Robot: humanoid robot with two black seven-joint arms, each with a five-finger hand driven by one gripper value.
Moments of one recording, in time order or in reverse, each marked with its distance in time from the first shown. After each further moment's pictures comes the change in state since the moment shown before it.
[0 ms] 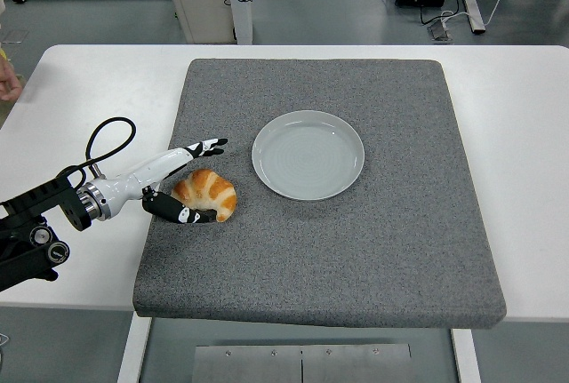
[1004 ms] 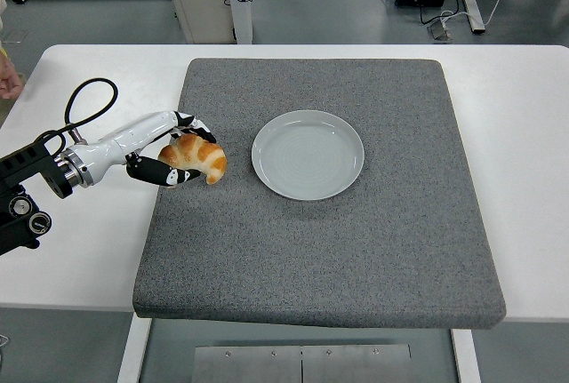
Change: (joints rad) left arm -0.137 0.075 -0.005 0.009 0.019 -0.011 -0.064; right arm 0.000 0.000 0.000 0.000 0.000 0.000 0.000
